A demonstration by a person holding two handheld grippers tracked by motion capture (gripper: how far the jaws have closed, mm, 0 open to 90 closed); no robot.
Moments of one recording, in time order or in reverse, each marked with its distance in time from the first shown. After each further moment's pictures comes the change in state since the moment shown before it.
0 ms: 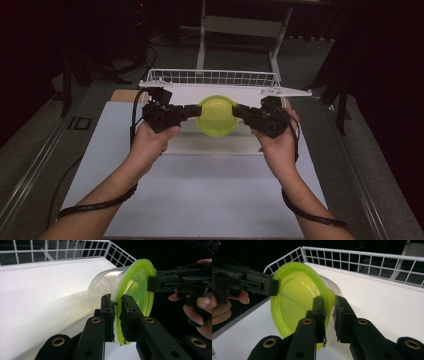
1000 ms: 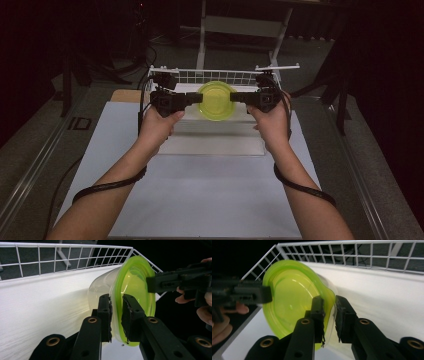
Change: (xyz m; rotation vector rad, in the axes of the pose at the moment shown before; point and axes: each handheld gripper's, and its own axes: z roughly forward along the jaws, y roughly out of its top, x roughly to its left) left arm 0.024 0.021 0.032 0.008 0.097 -0.047; right arm -0.042 0.034 0.046 0.150 -0.017 0.207
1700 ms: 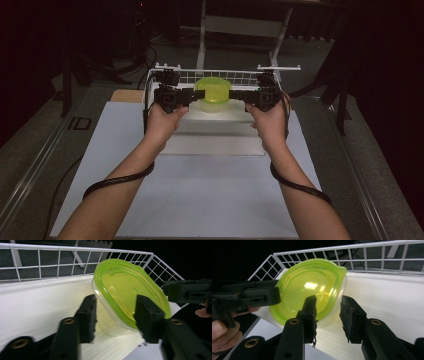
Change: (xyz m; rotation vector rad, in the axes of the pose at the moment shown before) left arm 0.010 0.004 0.012 -0.036 0.096 -0.043; right arm -0.006 -0.001 0.004 -0.047 0.005 0.055
